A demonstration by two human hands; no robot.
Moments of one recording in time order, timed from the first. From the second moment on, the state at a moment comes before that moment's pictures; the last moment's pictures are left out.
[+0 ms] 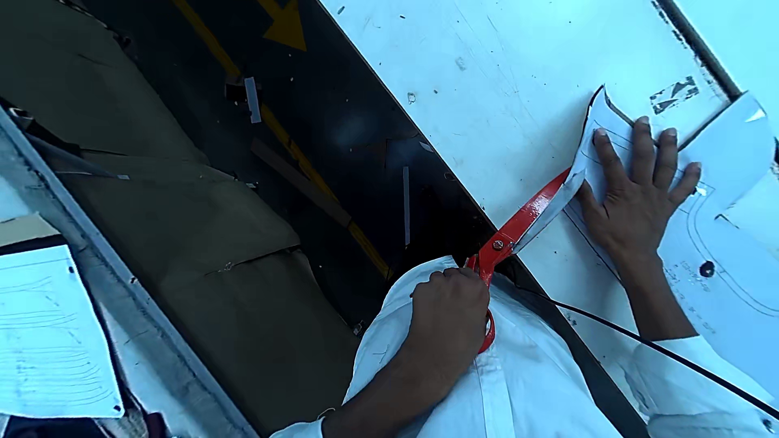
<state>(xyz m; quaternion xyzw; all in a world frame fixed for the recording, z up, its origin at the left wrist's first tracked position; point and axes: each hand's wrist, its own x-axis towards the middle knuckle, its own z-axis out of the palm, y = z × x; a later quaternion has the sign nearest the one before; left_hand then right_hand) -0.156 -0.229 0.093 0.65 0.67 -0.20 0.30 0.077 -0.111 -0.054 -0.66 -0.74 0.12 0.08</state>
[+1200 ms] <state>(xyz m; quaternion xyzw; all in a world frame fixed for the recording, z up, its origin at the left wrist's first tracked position) -0.201 -0.222 0.051 0.58 0.66 -0.21 0.42 0.073 -0.115 -0.057 -0.67 -0.73 0.12 0.10</state>
